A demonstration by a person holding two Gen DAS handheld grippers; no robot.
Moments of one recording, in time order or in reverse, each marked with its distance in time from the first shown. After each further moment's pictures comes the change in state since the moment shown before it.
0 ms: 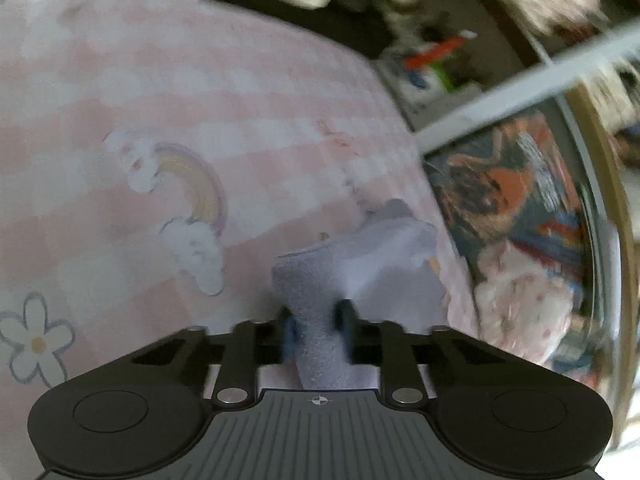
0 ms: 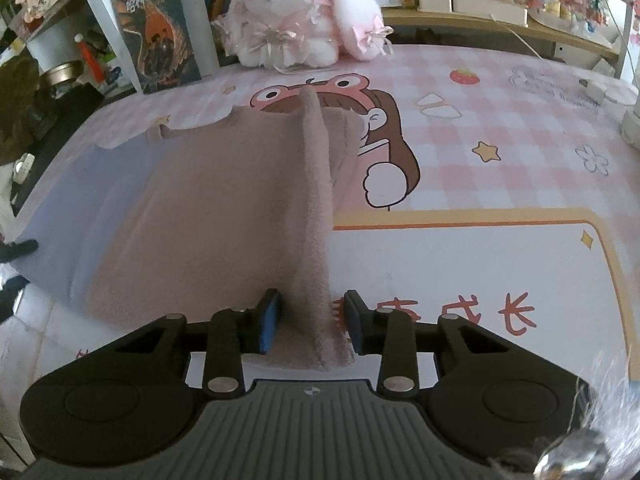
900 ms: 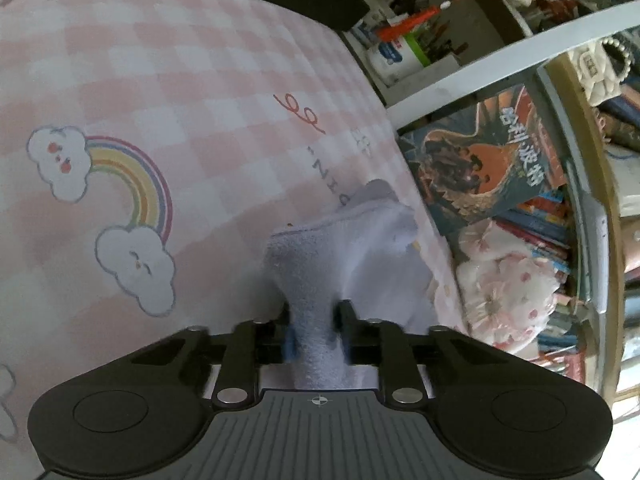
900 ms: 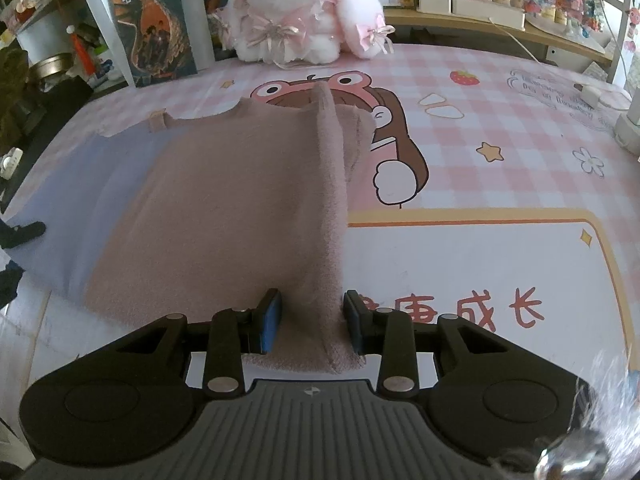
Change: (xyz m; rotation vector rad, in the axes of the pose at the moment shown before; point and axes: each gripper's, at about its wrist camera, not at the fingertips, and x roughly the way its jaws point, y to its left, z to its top) left arm 0.035 0.011 0.013 -0.016 0.093 -0.092; right arm 0.003 0.020 -0.001 0.003 0.010 -0.055
